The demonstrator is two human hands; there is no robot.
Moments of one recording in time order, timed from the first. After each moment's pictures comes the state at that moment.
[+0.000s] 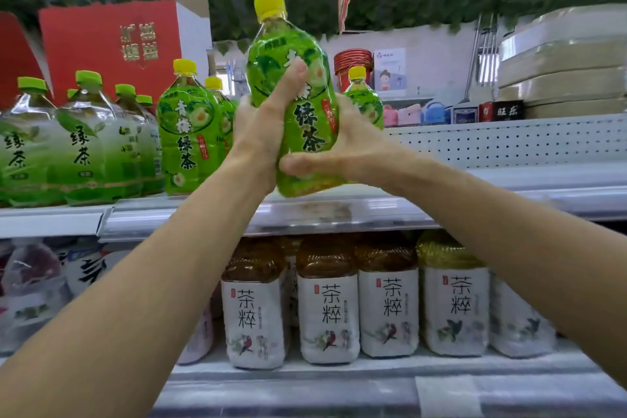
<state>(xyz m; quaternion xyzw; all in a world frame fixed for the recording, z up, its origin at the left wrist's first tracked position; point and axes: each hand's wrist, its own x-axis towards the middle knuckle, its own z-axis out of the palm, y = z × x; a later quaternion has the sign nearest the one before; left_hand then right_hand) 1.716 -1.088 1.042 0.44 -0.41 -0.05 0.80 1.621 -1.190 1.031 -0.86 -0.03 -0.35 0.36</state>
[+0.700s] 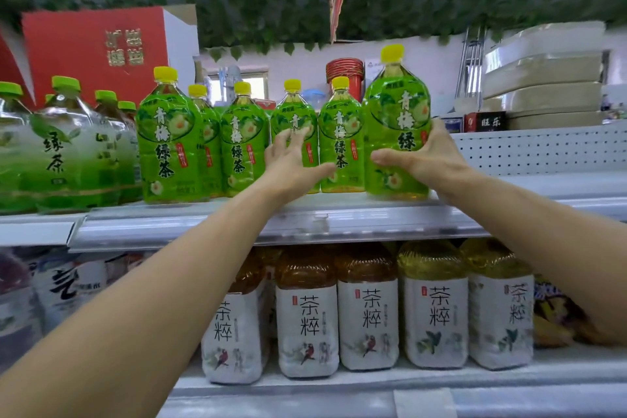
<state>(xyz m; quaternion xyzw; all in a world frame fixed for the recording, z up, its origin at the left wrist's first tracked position) 1.735 -1.150 1.017 0.77 -0.47 0.12 0.41 1.581 -1.301 1.021 -0.75 0.19 -0.50 0.39</state>
